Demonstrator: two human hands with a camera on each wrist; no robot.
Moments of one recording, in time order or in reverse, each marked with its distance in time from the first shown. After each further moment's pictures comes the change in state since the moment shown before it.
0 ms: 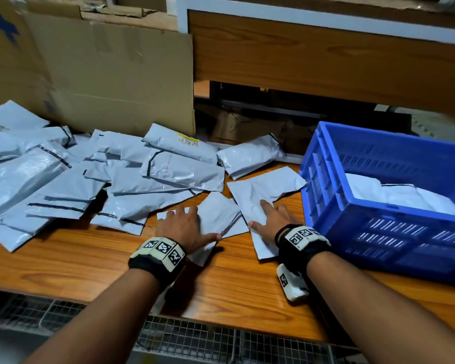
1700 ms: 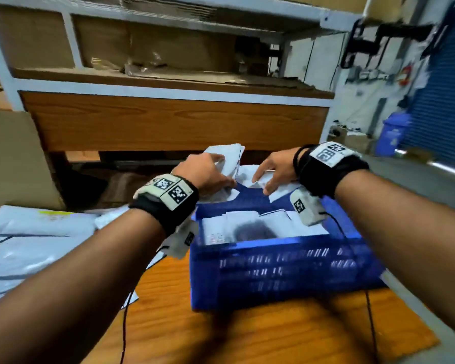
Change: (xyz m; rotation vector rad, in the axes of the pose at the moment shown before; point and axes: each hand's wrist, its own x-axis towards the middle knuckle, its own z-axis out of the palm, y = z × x) left_hand 0.020 0.323 -0.207 -0.299 0.204 0.468; right_hand -0.057 0.212 -0.309 -0.241 0.033 -0.044
